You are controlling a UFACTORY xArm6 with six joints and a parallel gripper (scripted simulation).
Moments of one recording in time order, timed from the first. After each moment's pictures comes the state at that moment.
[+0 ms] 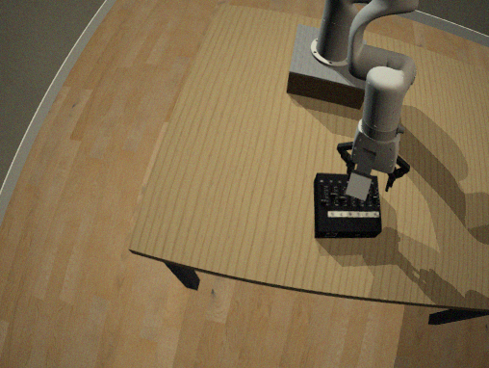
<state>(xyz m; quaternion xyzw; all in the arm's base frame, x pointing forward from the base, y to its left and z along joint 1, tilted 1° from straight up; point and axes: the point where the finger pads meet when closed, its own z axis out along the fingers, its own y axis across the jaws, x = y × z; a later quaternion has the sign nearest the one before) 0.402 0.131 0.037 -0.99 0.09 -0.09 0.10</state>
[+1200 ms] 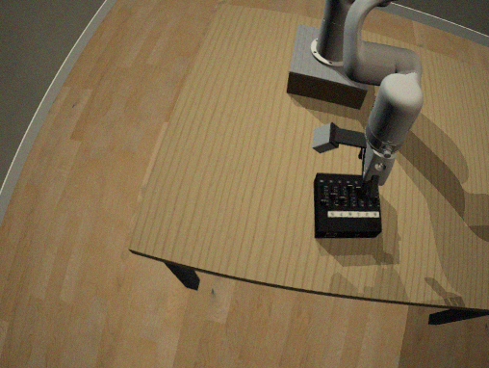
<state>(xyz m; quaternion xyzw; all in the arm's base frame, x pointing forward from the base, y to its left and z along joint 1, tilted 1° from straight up) 0.429 0.105 0.091 -0.73 0.68 0.02 0.02</state>
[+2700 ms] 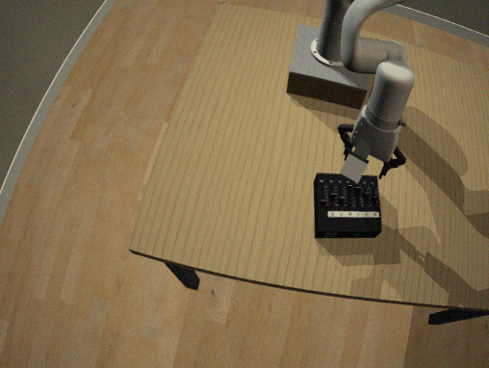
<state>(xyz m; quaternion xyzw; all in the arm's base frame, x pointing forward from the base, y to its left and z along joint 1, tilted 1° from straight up) 0.366 0.116 0.034 -0.99 0.15 -0.07 0.04</state>
